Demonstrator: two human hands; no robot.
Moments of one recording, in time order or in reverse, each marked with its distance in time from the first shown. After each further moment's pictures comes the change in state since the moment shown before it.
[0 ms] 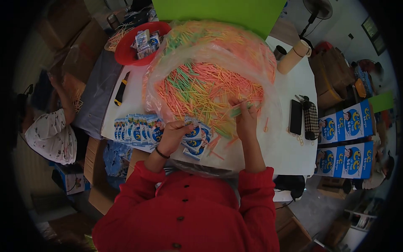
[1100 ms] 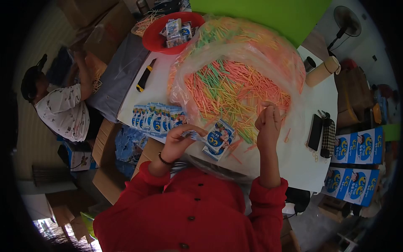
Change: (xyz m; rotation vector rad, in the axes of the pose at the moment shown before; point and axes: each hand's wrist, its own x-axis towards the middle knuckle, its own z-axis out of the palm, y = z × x) left_hand -0.055 0.039 -0.007 0.030 -0.110 0.339; right_hand -0.019 -0.034 0.040 -0.195 -0.120 0.012
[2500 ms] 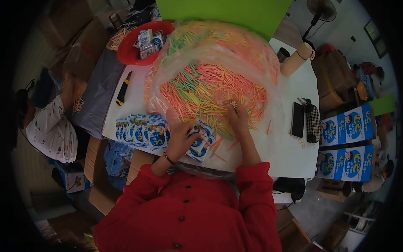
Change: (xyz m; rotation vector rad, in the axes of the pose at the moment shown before) left_hand 0.031 -0.067 0.008 1.177 0.077 0.085; right_hand 0.028 0.063 -0.019 -0.405 0.017 -0.006
